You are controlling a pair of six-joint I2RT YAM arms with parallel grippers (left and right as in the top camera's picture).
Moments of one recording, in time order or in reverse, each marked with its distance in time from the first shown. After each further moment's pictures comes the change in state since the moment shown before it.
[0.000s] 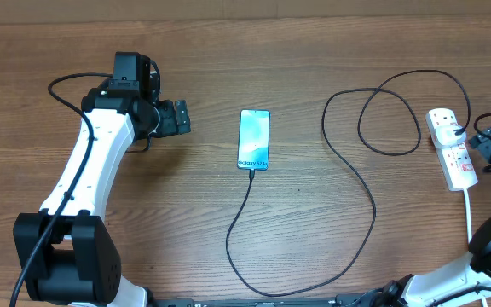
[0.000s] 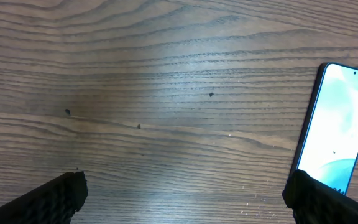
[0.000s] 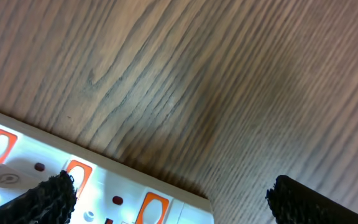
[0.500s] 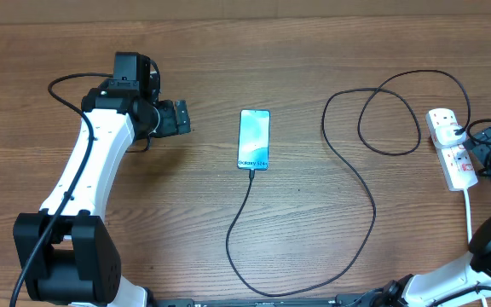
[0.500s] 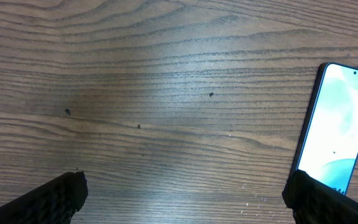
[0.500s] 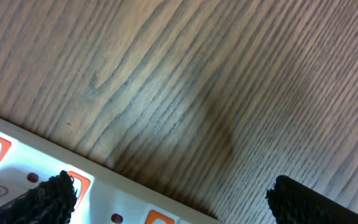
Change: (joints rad) left arm 0.000 0.000 0.000 0.000 0.000 0.000; right arm 0.000 0.003 -0.074 0.129 -0.015 -0.014
